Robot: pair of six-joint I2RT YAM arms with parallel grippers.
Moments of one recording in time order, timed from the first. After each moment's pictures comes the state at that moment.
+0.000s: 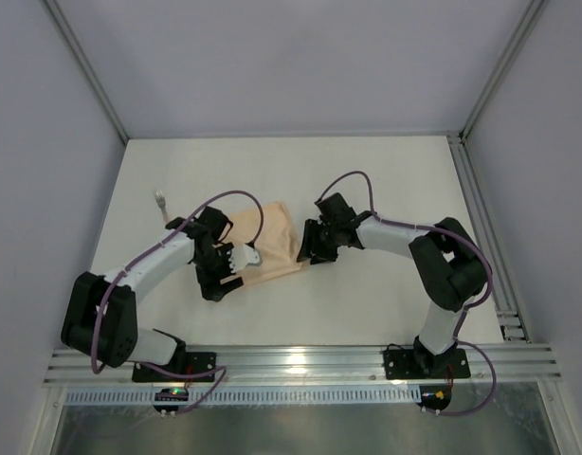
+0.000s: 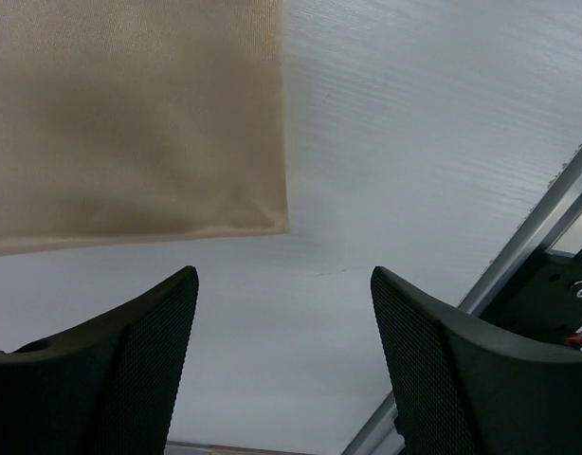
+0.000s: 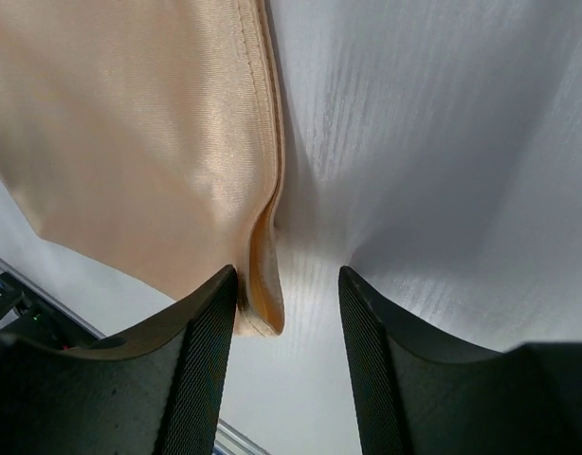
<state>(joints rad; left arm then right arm) -0.38 1.40 0.89 -0.97 0.26 0.86 0.61 1.79 1.02 -0.24 -0.30 0.69</state>
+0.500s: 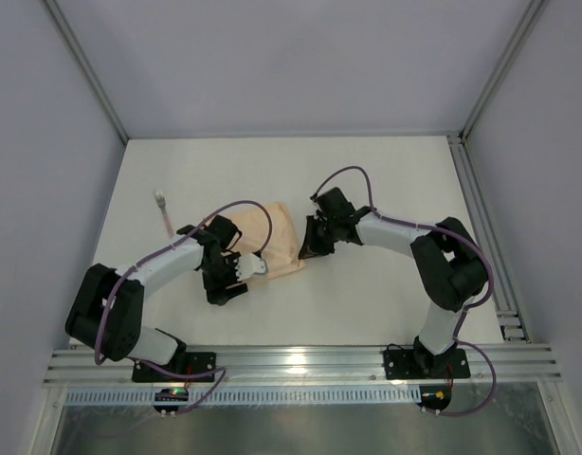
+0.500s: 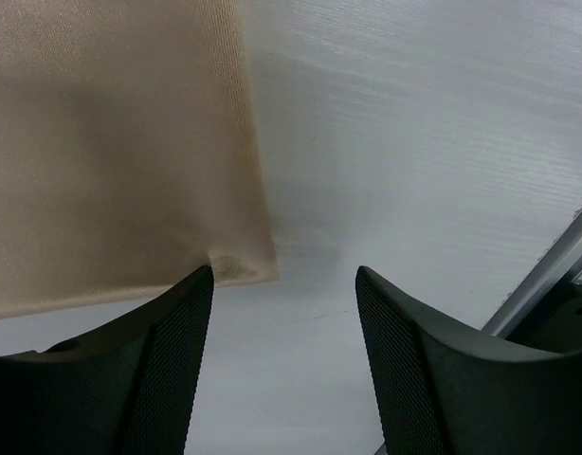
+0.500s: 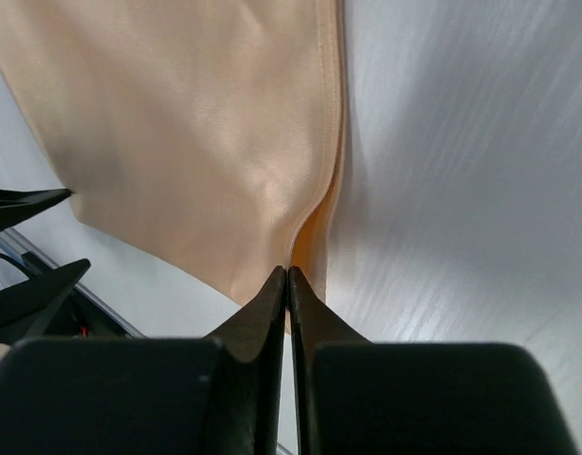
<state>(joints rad) -0.46 1.43 0.81 -0.86 0.23 0.86 0.60 1.79 1.06 -0.26 -0.35 0.66</state>
